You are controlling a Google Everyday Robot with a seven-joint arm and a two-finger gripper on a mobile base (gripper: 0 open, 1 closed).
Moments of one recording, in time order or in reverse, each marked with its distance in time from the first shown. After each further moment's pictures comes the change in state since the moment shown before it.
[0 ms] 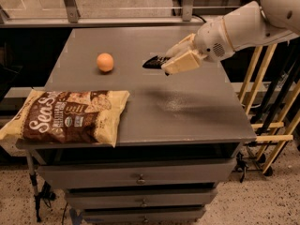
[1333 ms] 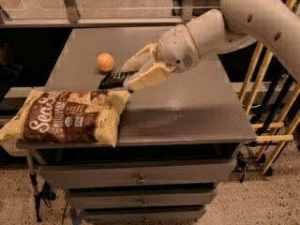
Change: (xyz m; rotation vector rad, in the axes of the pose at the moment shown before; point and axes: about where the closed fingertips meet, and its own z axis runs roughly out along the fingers) arm -0.061 0.095 0.054 -0.334 -0.164 -0.204
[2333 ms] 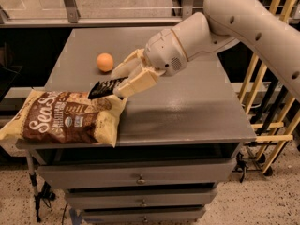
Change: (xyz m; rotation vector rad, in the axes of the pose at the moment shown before) arm -0.007 0.010 0.027 -0.094 -0.007 -0.023
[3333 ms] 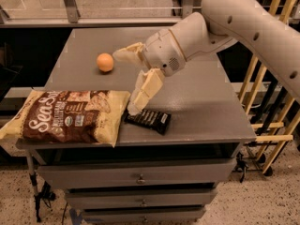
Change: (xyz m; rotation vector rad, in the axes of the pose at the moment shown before) arm -0.003 0.001 0.005 -0.008 0.000 -0.005
